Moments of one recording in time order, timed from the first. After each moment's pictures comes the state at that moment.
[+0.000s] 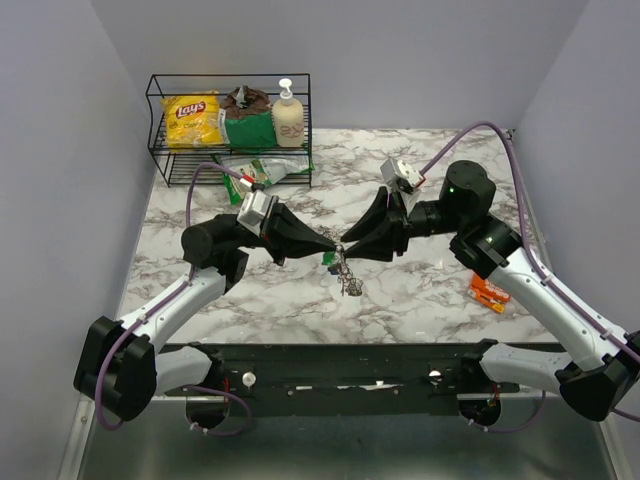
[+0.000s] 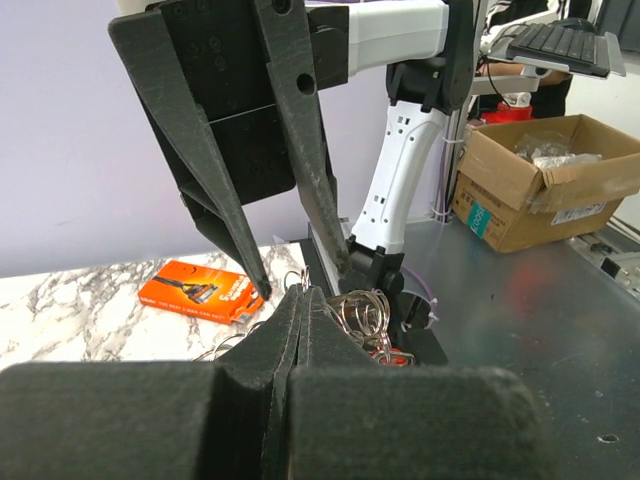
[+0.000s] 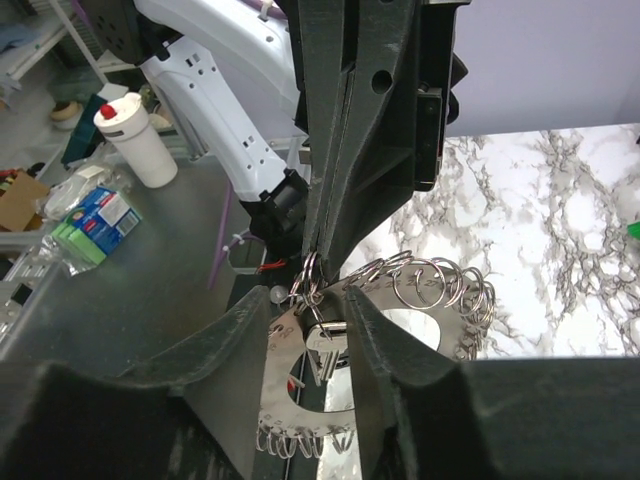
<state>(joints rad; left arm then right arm) -0.49 1.17 0.73 1.31 1.17 -0.80 0.64 1.13 1.16 -0.07 -1.06 0.10</state>
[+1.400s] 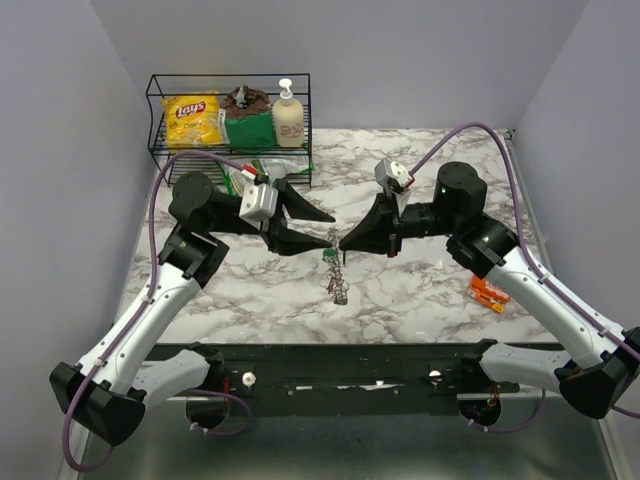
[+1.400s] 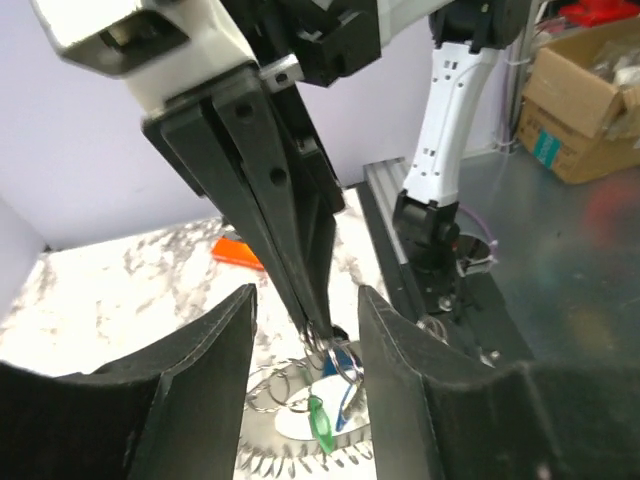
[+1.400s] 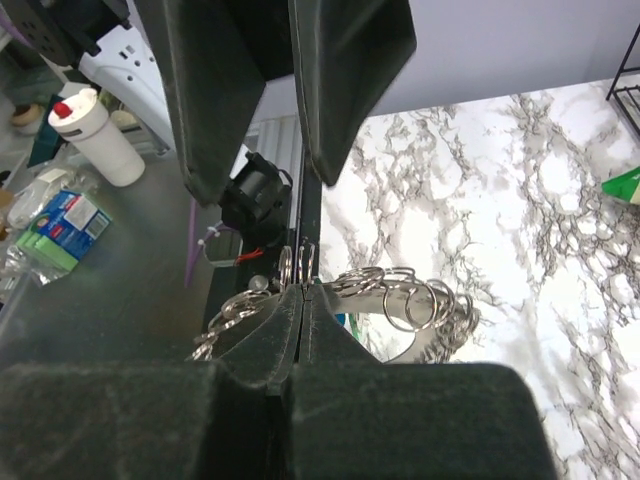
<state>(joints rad) -0.49 1.03 1.01 0.39 1.21 -0.18 0.66 1.14 1.16 -0.14 -0.96 0.07</state>
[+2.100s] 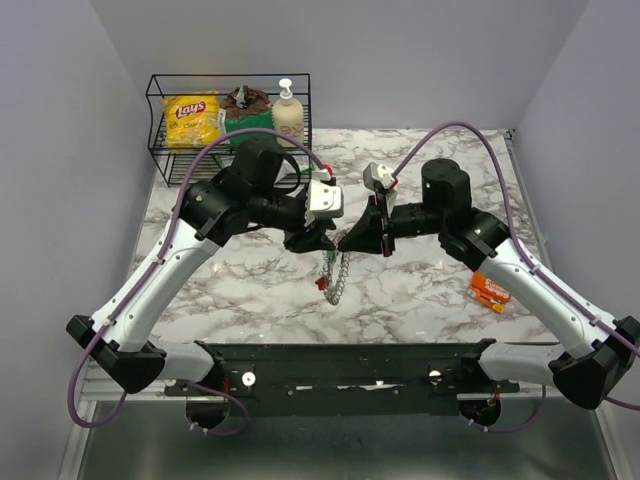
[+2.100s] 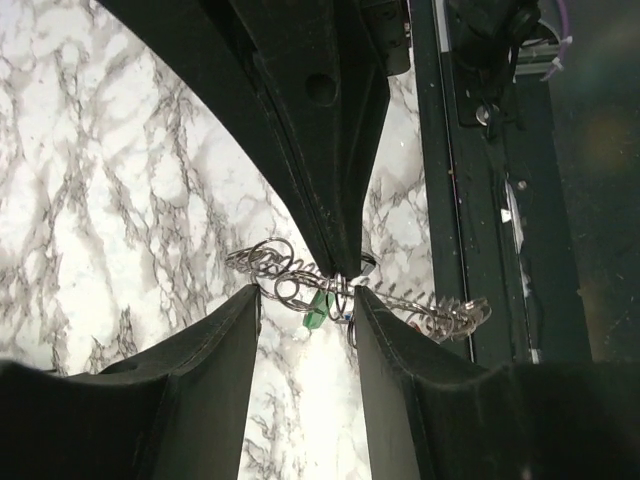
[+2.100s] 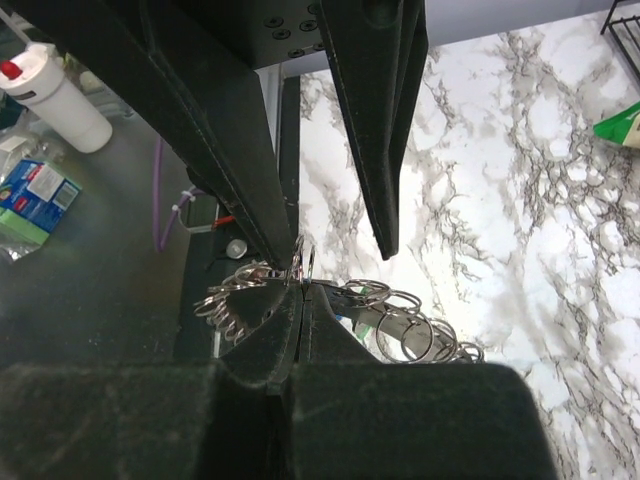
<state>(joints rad) -0.66 1.32 1.63 -0.97 0.78 0.60 0.66 1.20 1.20 -0.30 -0.91 -0.06</state>
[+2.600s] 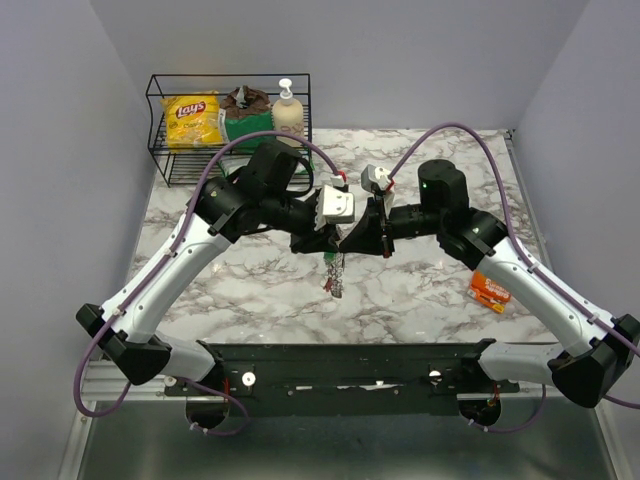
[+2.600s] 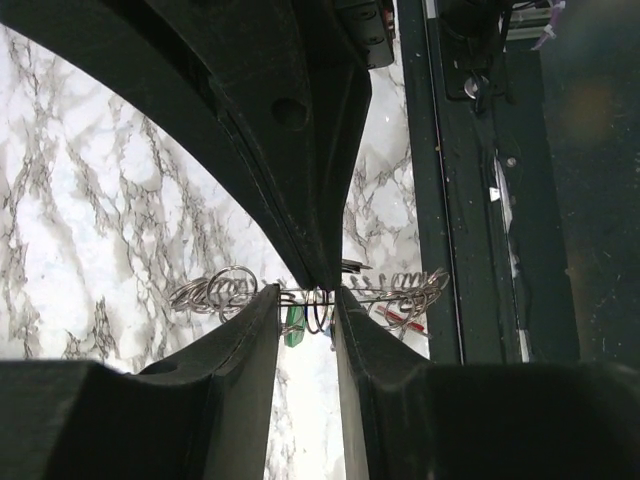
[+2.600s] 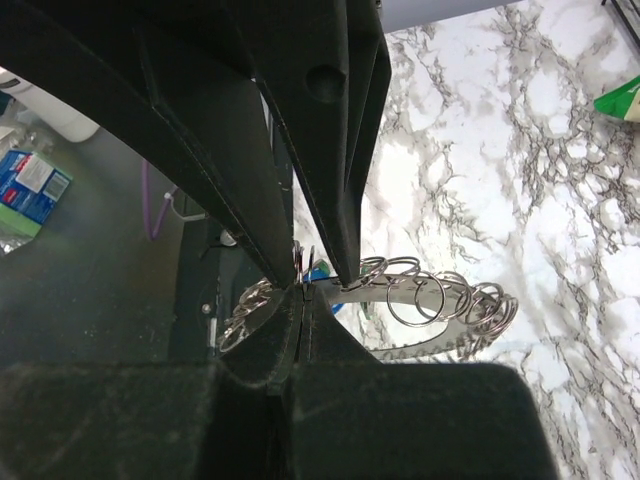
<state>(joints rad) -0.72 1.38 1.66 -1.04 0.73 0.63 0.66 1.21 1.20 -0.34 -0.90 -0.09</state>
